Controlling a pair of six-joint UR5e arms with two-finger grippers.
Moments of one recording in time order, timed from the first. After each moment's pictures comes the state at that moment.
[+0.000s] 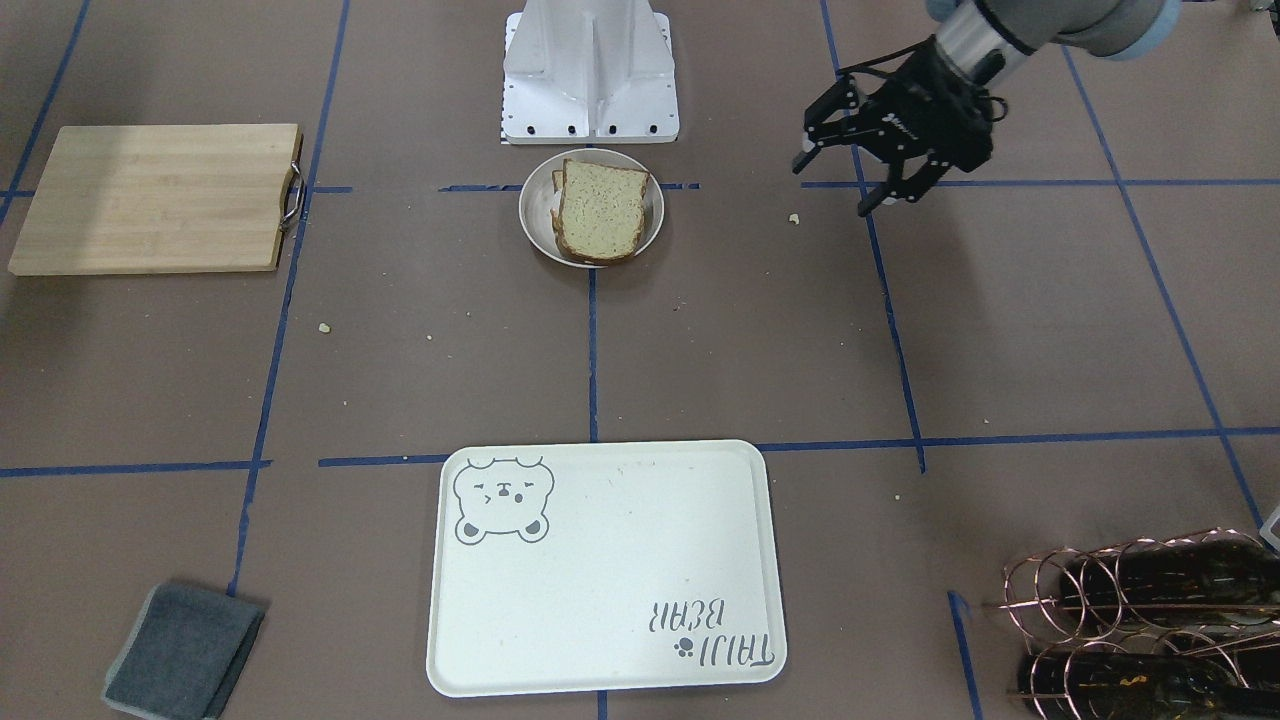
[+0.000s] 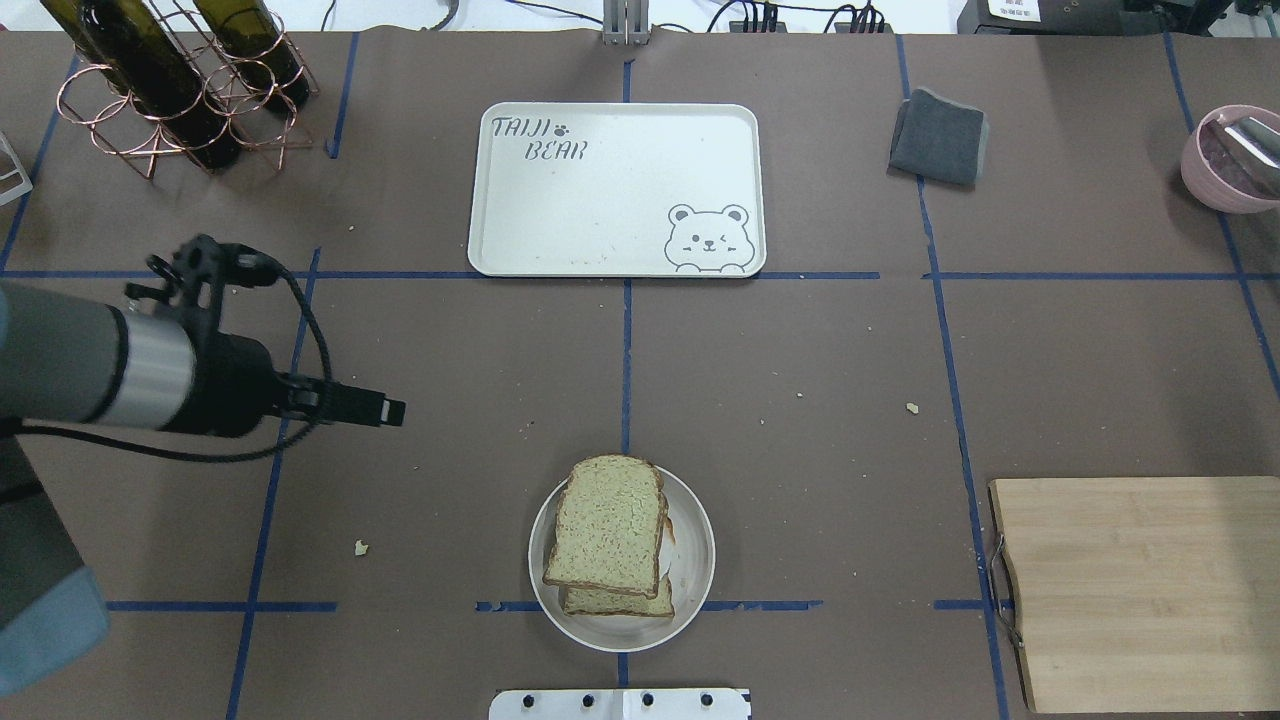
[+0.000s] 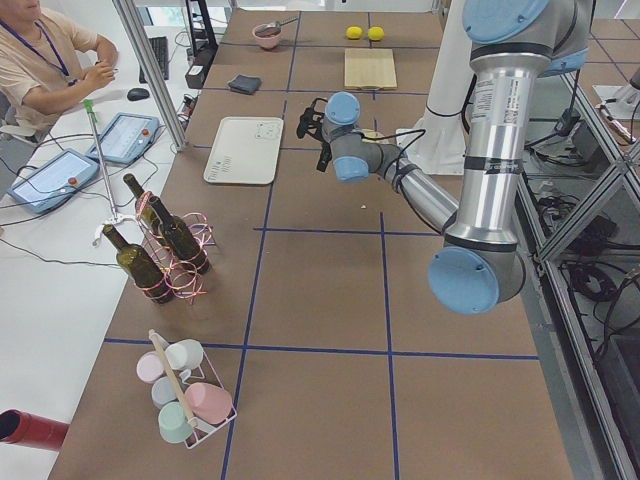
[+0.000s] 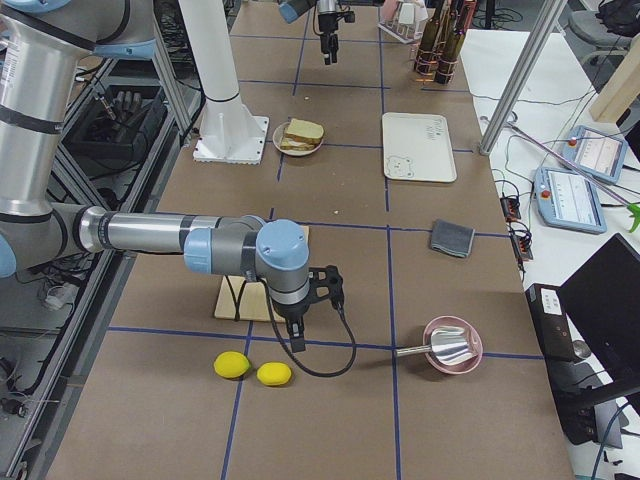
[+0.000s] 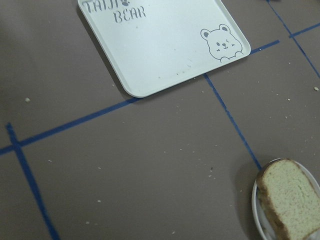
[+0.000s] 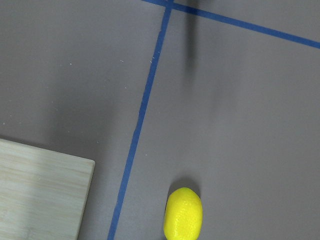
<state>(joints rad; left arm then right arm) -0.56 -1.69 -2.08 -2.19 -1.95 -1.21 1.66 -1.94 1.93 -1.59 2.28 -0.31</state>
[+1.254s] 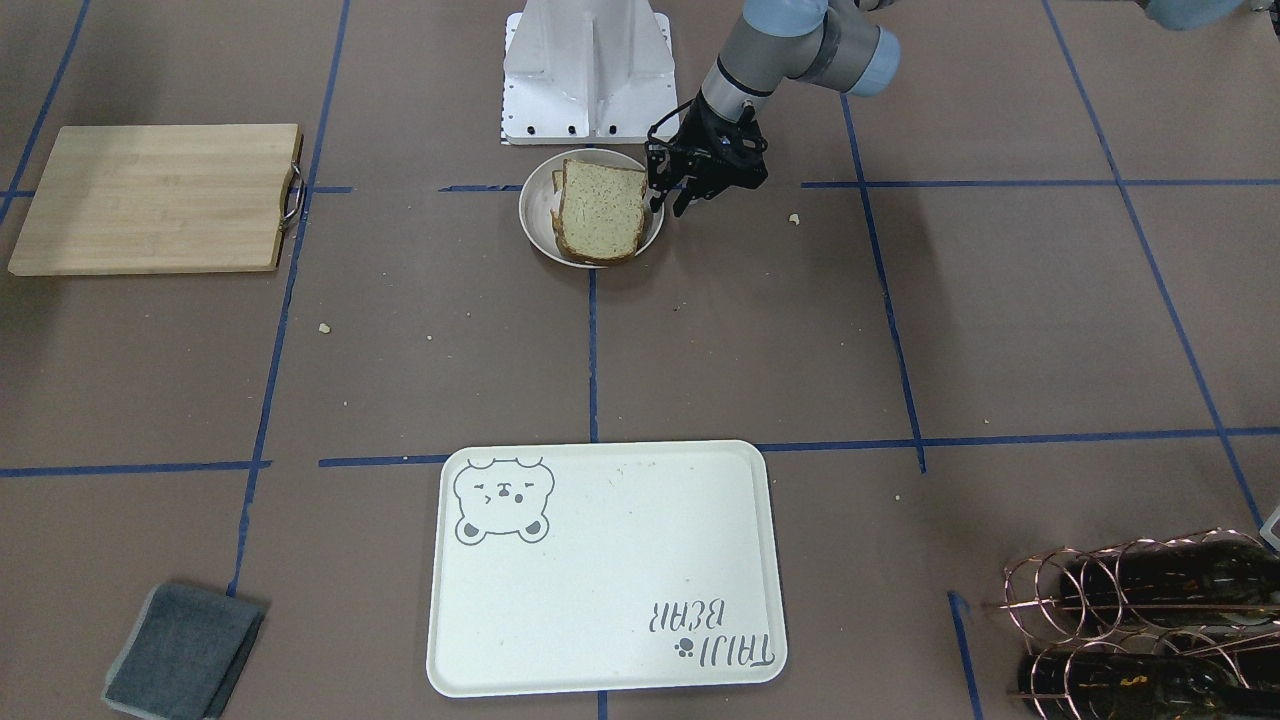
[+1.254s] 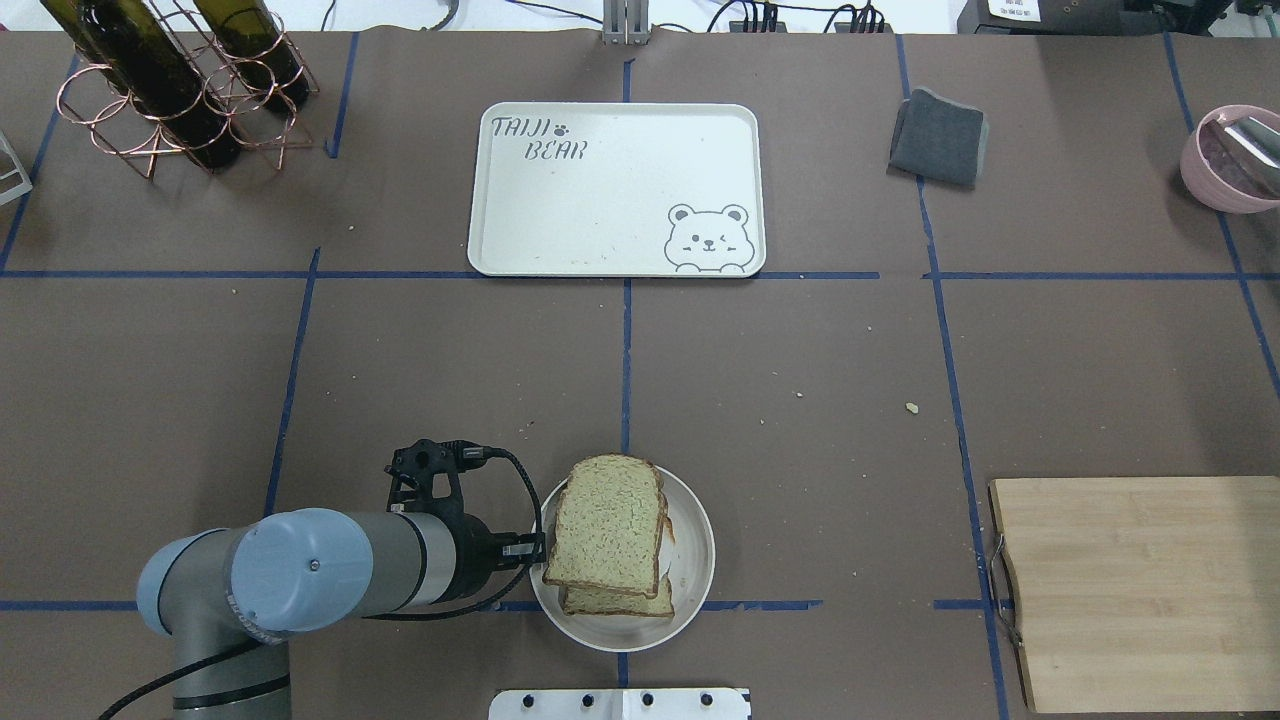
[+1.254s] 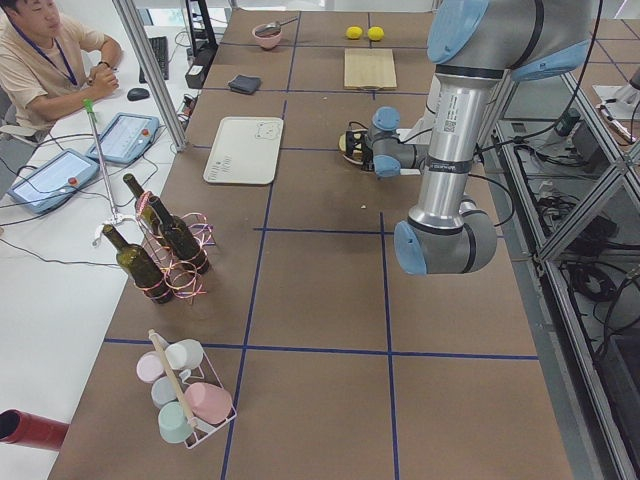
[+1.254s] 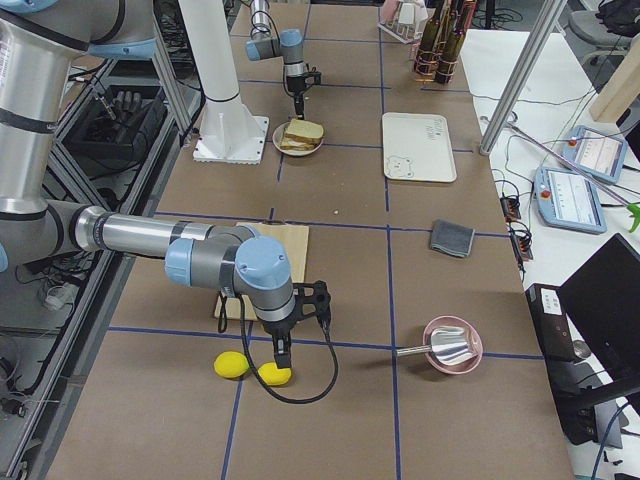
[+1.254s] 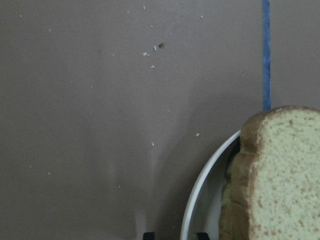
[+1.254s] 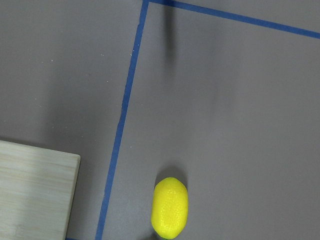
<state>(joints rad) -0.21 -1.89 -1.84 -2.15 -1.62 -1.52 1.72 -1.95 1.91 -1.59 2.29 -0.33</state>
